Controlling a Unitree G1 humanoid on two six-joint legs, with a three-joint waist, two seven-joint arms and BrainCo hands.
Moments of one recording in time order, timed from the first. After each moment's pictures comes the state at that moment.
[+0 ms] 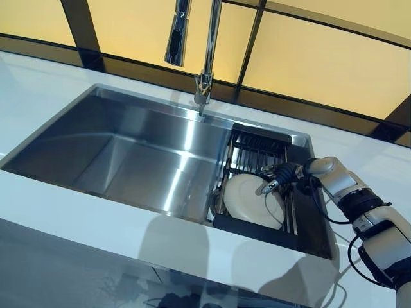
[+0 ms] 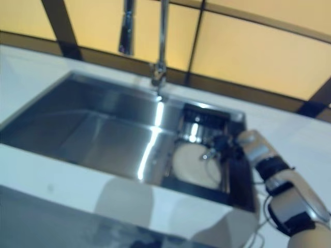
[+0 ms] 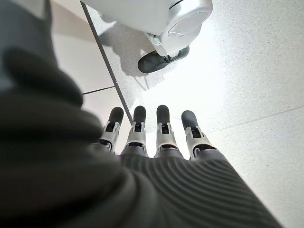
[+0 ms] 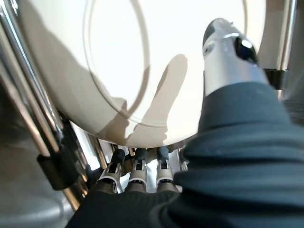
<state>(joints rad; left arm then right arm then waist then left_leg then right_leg) -0.07 0.45 -0.35 0.97 0.09 0.05 -0.02 -1.12 -0.76 0.57 0.75 0.15 0.31 0.74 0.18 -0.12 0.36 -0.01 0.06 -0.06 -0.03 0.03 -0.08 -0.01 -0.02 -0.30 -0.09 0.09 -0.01</state>
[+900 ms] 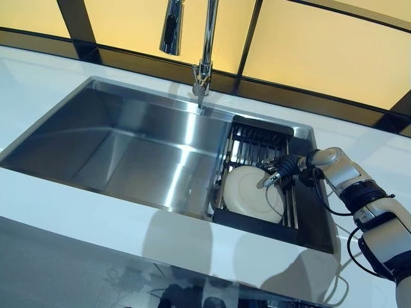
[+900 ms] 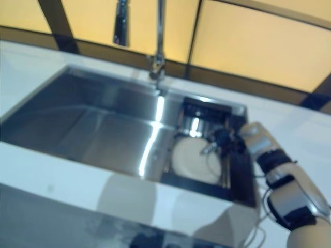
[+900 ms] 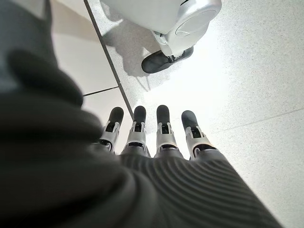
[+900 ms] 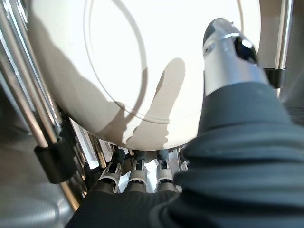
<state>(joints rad) -0.11 0.45 -0.37 0.96 0.05 0.05 -0.02 -1.19 -0.77 0.57 0.81 0.13 0.27 0.77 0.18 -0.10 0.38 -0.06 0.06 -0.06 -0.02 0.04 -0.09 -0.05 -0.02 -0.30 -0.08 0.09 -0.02</state>
